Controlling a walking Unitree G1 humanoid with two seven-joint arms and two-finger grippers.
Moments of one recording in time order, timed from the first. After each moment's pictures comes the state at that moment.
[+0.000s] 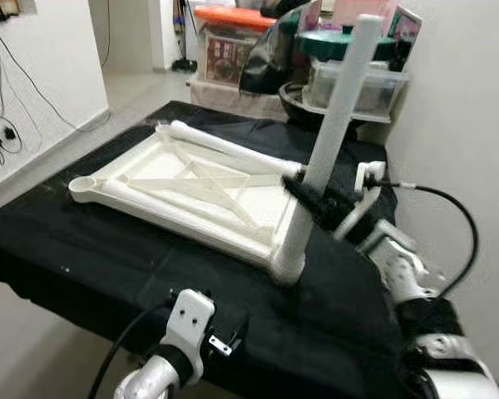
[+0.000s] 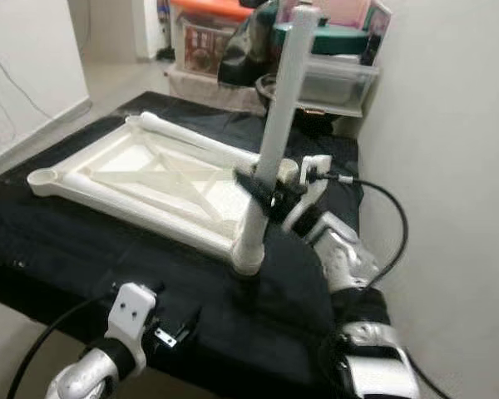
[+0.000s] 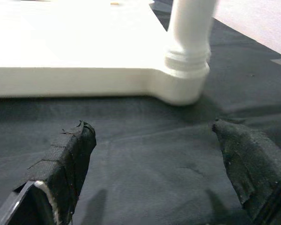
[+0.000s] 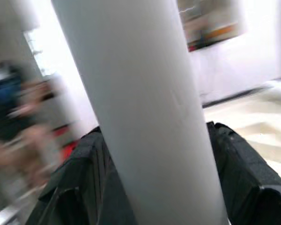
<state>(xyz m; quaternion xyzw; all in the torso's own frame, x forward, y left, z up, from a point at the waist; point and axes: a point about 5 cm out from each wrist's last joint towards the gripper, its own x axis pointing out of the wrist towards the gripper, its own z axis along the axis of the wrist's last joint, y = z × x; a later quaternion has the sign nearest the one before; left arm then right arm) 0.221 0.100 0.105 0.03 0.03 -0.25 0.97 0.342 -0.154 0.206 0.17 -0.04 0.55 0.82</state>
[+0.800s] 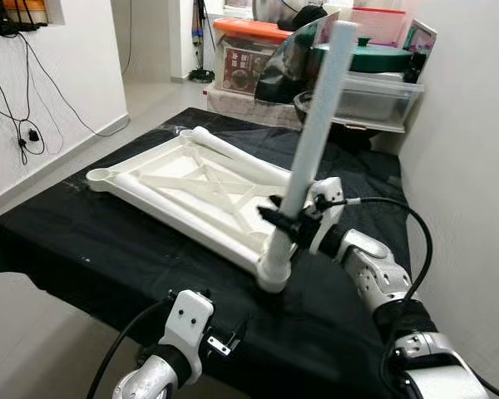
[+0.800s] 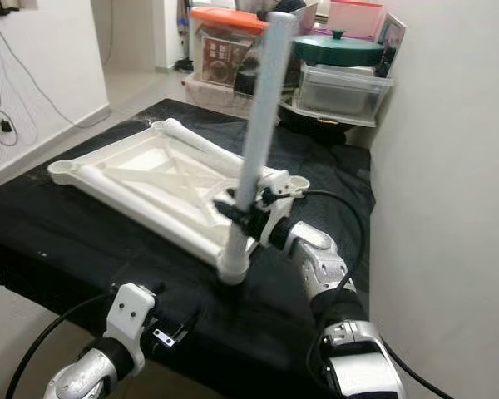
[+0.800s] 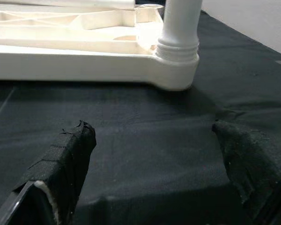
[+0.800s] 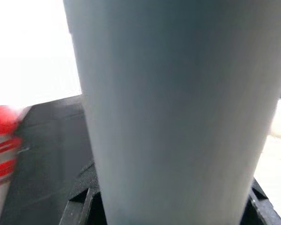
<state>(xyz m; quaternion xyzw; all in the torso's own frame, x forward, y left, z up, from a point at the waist) 0.222 0.100 0.106 0.03 0.03 -0.25 0.97 0.378 -0.156 0.176 0.07 -0.02 0.23 0.97</state>
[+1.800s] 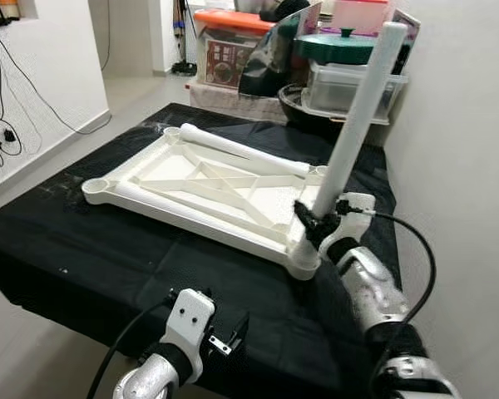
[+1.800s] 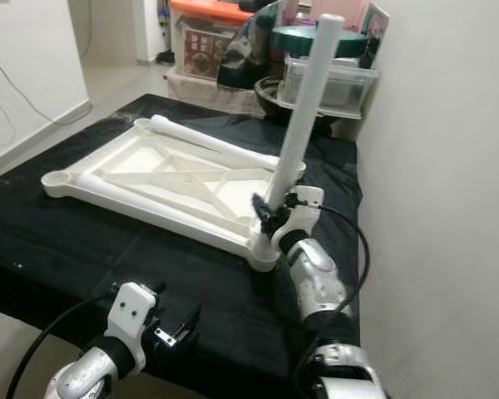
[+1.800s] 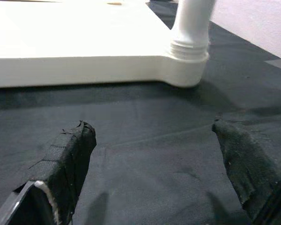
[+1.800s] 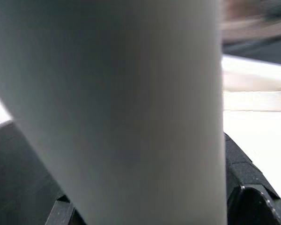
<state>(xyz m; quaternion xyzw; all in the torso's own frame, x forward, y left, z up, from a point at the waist) 0.222 0.099 0.107 0.03 0.03 -0.25 0.97 0.354 -0.164 0.161 0.13 0.02 0.34 0.93</state>
